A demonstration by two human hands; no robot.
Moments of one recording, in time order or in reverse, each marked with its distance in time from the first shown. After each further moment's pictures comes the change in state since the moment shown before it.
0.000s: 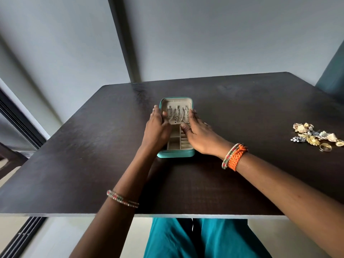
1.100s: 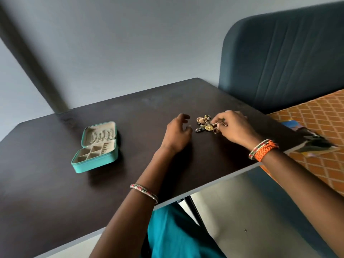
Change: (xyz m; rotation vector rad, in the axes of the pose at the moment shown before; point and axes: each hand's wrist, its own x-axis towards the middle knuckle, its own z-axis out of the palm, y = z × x) left_hand -0.067 0.149 0.154 -0.088 -0.392 0.461; right_hand -0.171 0.165 -0.125 -0.139 0.628 0.393
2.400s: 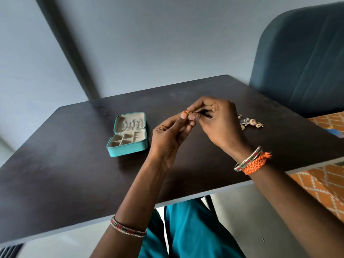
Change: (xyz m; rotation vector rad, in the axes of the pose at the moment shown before) left_hand -0.077 0.009 -0.081 -1.243 0.174 -0.278; right_hand -0.030 -0.132 0.017 0.730 0.074 -0.372
